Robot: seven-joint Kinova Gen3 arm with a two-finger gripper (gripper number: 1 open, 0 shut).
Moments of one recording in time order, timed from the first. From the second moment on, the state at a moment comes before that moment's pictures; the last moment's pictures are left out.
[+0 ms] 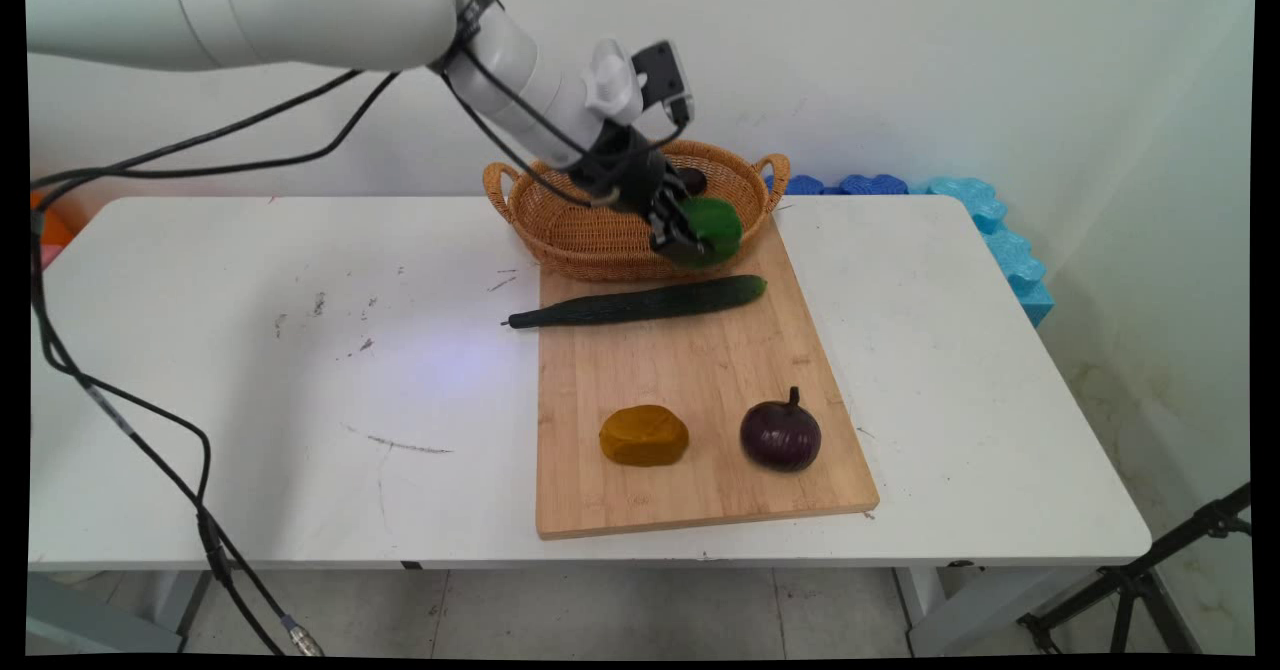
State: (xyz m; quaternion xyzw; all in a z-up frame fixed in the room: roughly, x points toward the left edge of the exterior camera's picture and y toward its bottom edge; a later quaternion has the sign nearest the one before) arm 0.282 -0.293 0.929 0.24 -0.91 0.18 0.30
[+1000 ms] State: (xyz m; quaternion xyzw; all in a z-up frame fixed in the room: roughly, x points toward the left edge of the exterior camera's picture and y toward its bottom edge) arm 0.310 -0.408 0.891 0.25 -0.91 0.22 0.25
